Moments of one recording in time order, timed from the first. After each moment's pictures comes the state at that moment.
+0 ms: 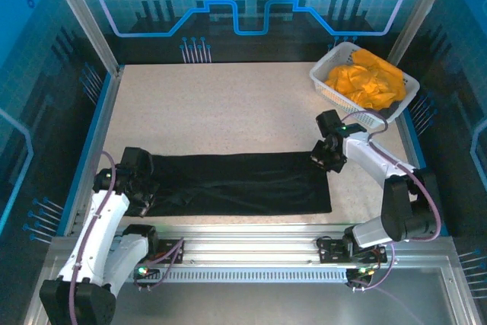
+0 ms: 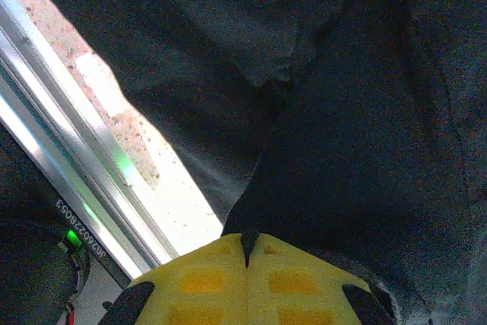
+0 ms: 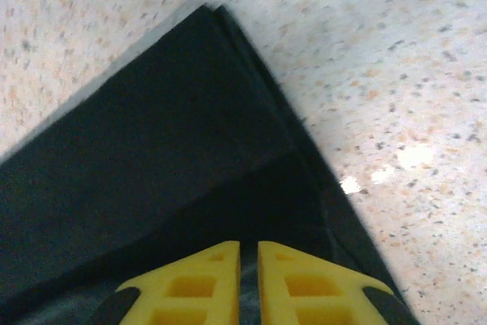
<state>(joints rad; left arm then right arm) 0.00 0.80 0.69 -1.28 -0.06 -1.21 0.26 1.46 0.94 -0.86 0.01 0.84</state>
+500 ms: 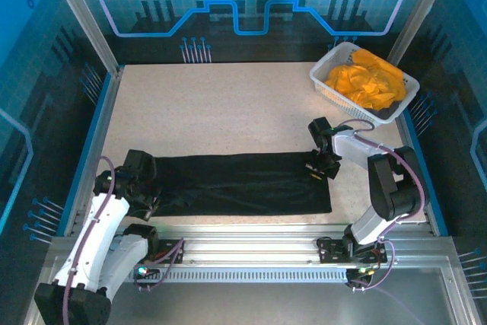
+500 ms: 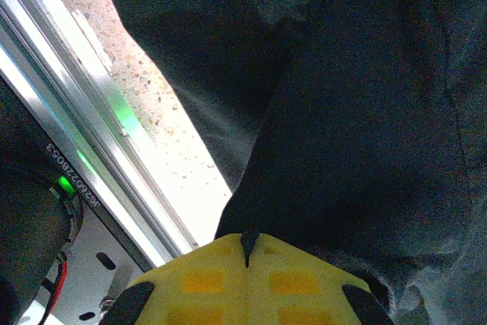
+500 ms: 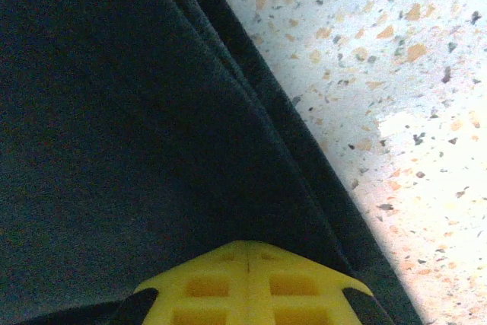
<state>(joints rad) -0.07 0.78 0.69 -1.32 0.01 -1.32 0.26 1.62 0.91 -0.84 -0.01 0.86</state>
